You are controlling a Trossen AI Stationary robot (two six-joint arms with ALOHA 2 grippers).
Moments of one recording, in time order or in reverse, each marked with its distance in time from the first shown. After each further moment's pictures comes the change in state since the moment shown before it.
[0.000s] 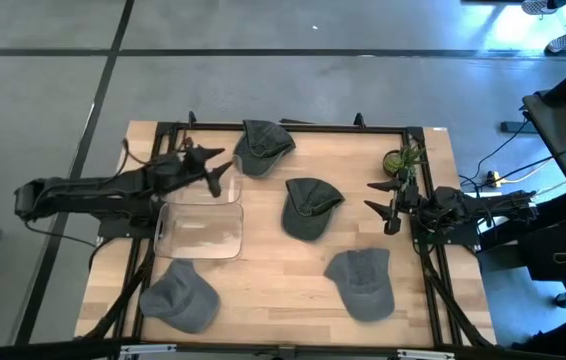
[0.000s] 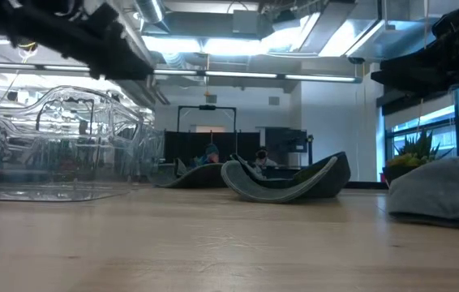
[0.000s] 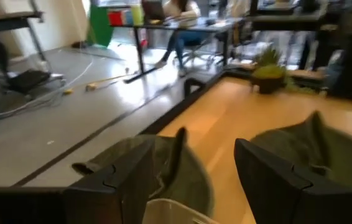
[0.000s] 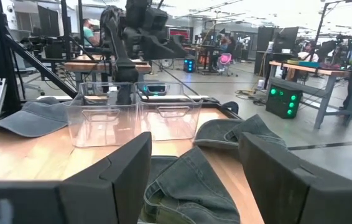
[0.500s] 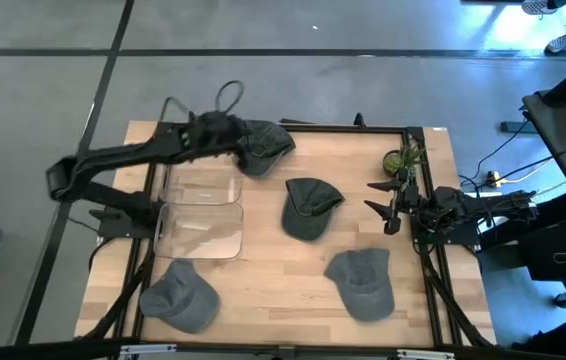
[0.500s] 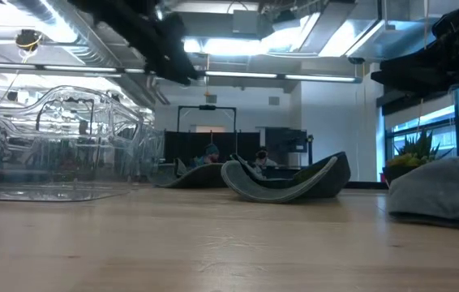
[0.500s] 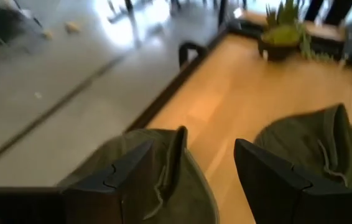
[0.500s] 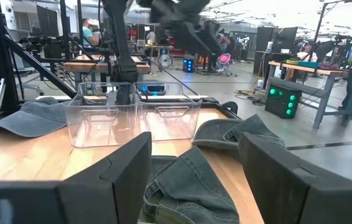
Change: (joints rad) left arm 0.193 0.550 0.571 -0.342 0.270 0.001; right arm 0.000 0.000 0.000 0.000 0.003 -0.001
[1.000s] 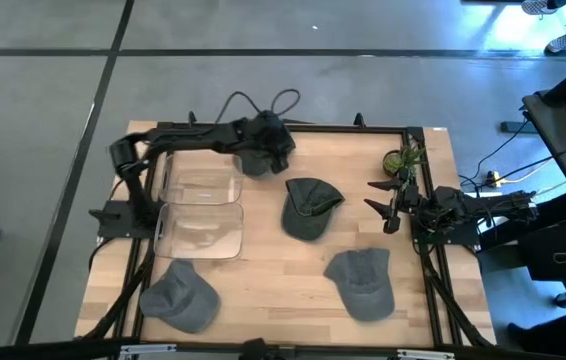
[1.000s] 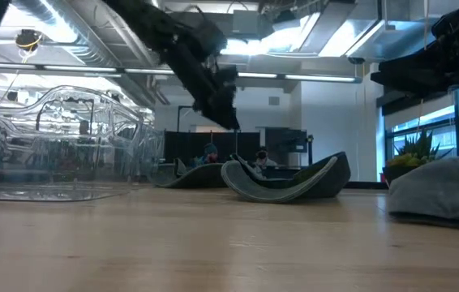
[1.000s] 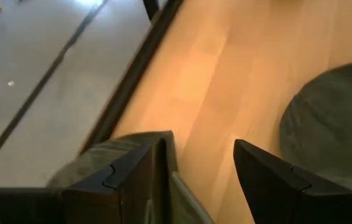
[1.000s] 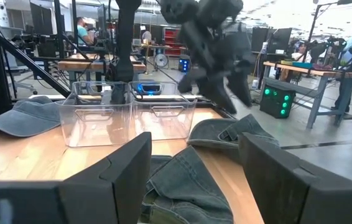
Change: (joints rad) left arm 0.003 0.535 0.320 -0.019 0.040 0.175; right arm -0.006 0.000 0.000 0.000 0.015 -0.010
